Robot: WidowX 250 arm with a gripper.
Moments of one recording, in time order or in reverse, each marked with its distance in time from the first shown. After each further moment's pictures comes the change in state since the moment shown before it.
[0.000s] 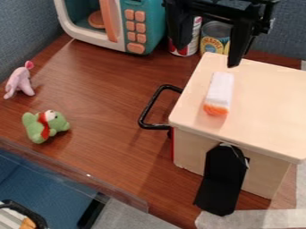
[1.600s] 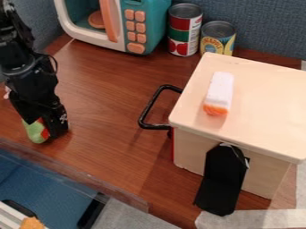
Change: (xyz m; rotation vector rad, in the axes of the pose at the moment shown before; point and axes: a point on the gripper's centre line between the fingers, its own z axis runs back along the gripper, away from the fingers) arm -0.108 0.216 -0.131 0.043 0.049 -0.001
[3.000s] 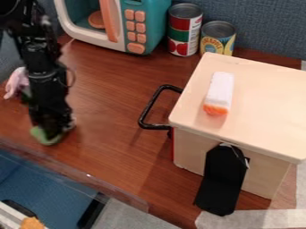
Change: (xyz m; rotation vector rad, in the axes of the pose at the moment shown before) arm 0.013 -0.002 -0.030 0.002 0.211 0.001
